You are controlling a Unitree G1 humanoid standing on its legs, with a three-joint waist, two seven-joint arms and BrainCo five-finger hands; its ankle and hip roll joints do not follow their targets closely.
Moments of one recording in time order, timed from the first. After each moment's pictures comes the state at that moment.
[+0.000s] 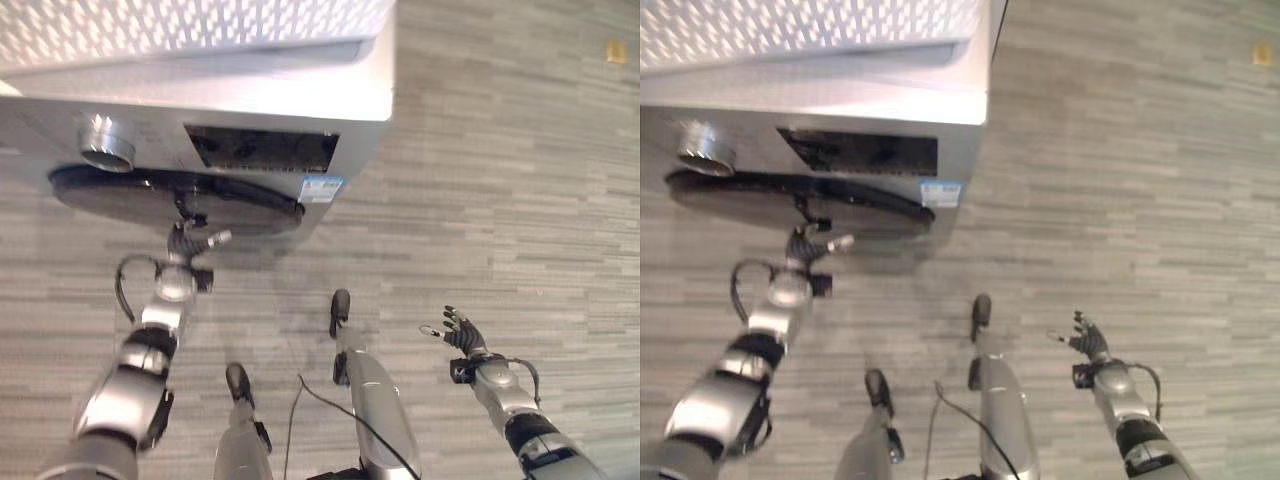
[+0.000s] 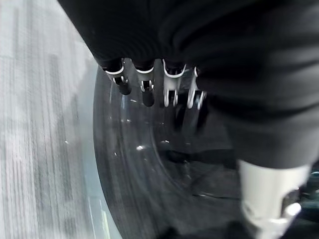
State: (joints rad) left arm -0.38 0.41 -0.18 0.79 -0.31 -0.24 0.26; right arm -0.17 -0.42 0.20 0.91 0.37 -0.15 -0.04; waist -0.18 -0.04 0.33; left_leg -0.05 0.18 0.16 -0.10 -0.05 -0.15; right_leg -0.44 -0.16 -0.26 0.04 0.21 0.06
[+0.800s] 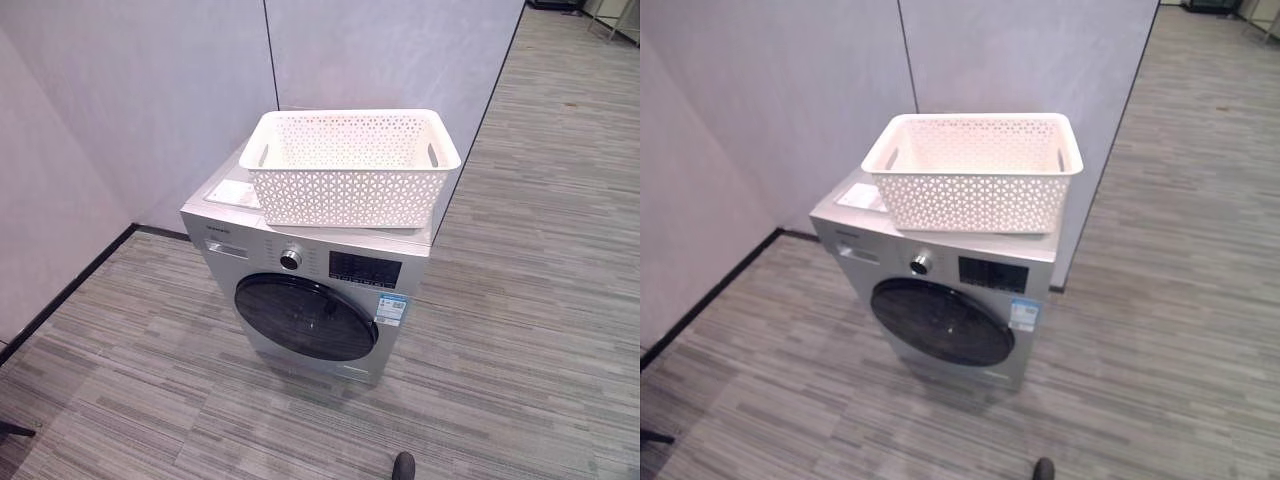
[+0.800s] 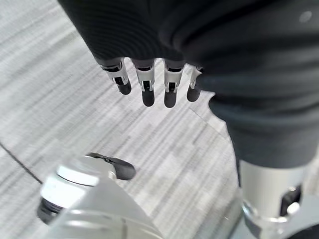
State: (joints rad) left arm 0.16 0.18 0.06 1.37 -0.37 -0.21 0.01; right arm 0.07 -0.31 -0.01 1.35 0.25 -0.07 -0.02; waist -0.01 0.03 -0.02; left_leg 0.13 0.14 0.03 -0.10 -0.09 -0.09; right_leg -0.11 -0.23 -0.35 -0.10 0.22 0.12
